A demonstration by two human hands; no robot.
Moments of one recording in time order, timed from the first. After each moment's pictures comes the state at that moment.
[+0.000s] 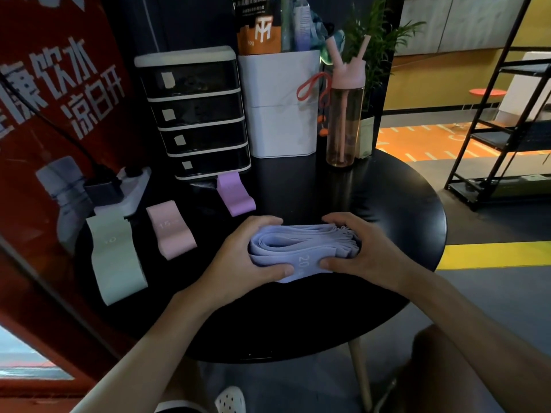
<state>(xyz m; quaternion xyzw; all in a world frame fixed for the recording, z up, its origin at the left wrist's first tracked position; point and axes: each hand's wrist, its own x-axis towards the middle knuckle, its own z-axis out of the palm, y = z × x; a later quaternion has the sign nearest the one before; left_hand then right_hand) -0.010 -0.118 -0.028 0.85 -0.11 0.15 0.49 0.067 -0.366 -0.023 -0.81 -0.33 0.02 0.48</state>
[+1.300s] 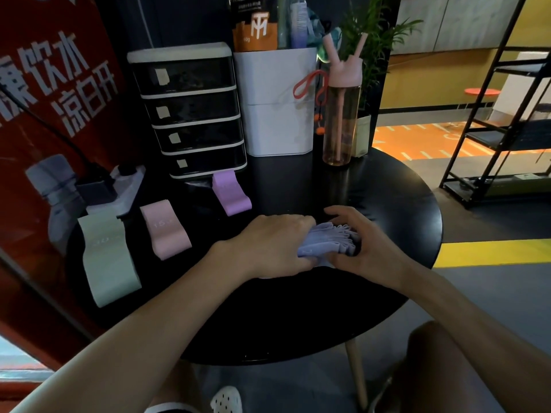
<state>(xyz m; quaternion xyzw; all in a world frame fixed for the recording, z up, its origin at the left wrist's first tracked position) 0.026 -0.169 0.026 0.98 -0.19 0.04 0.05 0.073 -0.371 -0.026 -0.80 -0.36 0.01 0.48</state>
